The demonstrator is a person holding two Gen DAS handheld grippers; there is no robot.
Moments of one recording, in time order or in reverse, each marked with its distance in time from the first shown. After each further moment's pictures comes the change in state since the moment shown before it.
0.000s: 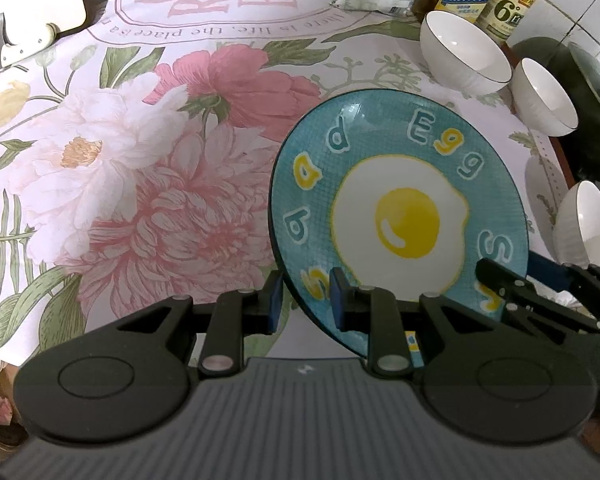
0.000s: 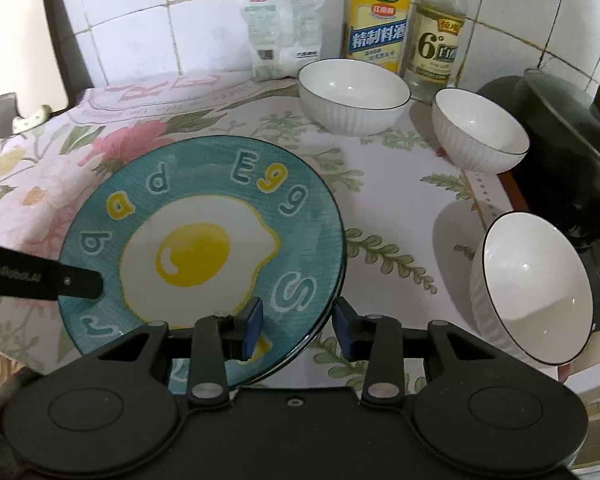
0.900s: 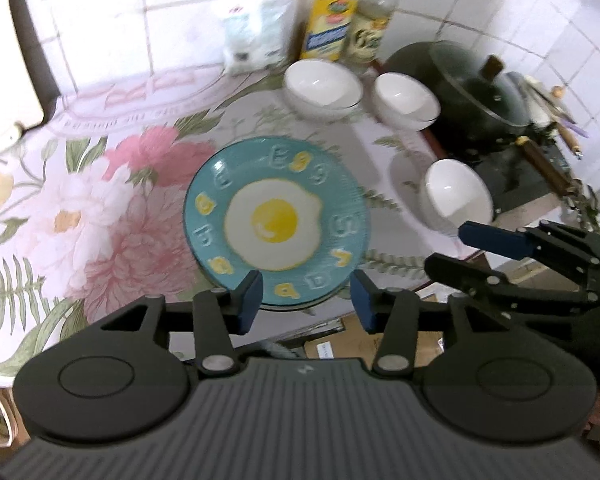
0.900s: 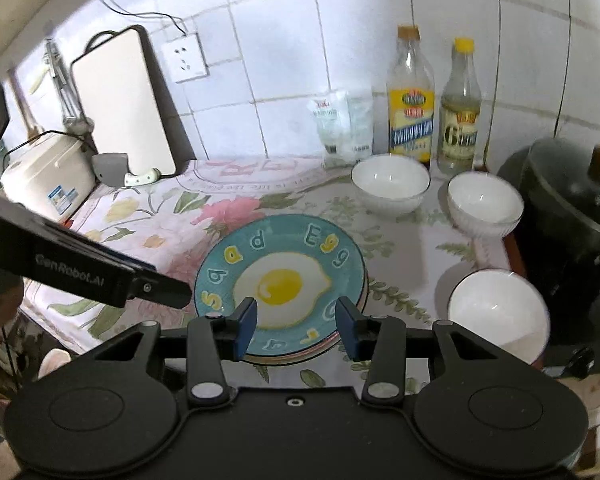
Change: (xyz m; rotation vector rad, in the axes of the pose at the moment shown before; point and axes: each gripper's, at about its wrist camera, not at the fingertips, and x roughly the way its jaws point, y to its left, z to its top) left arm -0.133 -0.058 -0.024 0.224 -0.094 -0.151; right arm -0.139 -0.036 -0.011 -0.058 -0.191 0.270
